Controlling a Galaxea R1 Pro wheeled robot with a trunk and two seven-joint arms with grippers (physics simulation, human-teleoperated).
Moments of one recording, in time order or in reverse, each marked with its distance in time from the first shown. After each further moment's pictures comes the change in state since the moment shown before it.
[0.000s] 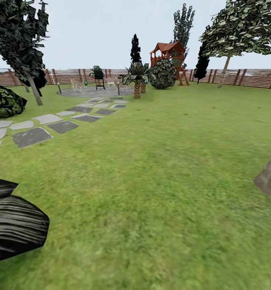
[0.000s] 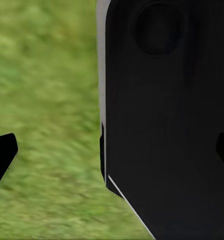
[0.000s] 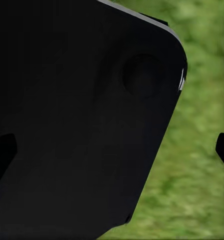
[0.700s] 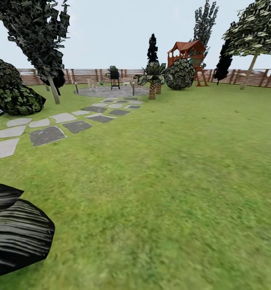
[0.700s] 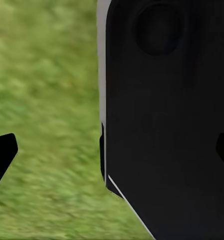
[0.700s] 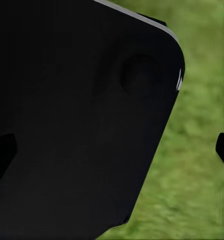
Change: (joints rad) left arm 0.000 0.000 0.003 0.000 0.000 0.000 0.000; right arm 0.000 -0.003 -0.001 -0.002 -0.001 0.000 0.000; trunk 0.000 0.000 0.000
